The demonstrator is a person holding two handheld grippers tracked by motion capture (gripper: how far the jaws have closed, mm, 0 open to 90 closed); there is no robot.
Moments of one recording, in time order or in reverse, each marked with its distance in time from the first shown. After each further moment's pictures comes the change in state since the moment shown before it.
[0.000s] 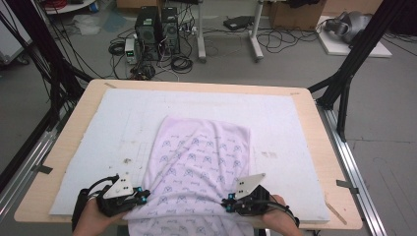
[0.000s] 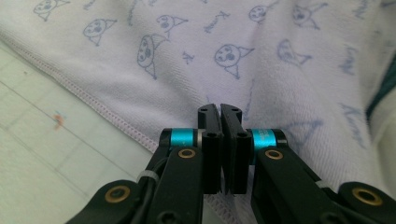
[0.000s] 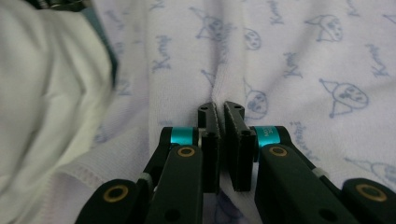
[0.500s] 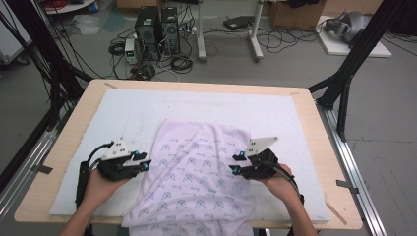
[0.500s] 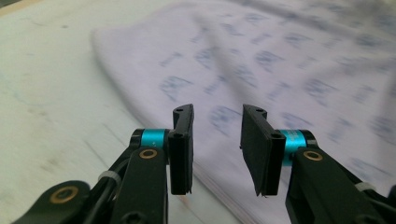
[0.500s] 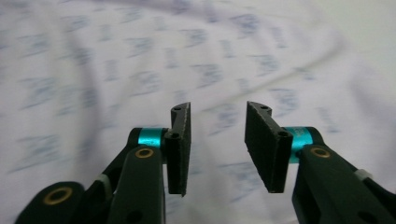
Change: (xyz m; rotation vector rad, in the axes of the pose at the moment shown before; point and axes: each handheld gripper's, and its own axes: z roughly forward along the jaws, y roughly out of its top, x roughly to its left) left arm 0.082 0.047 0.013 -0.113 0.157 -0.125; right arm -0.082 0.025 -0.036 -0.063 -0.230 0.101
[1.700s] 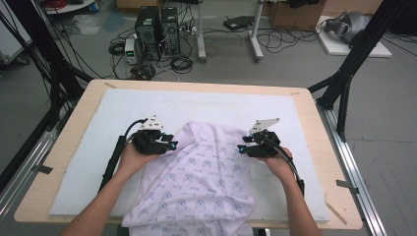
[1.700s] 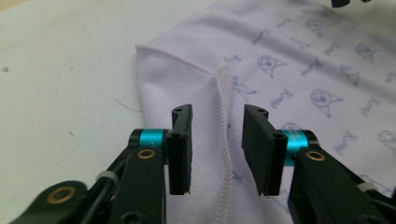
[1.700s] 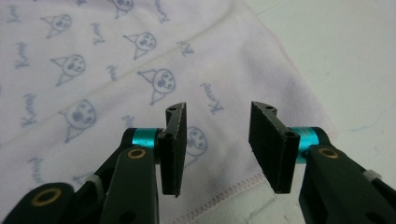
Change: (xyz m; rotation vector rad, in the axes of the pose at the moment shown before) left arm 0.007 0.052 0.082 0.061 -0.094 -0.018; right arm -0.069 -0.013 0.021 0.063 -0.135 0.137
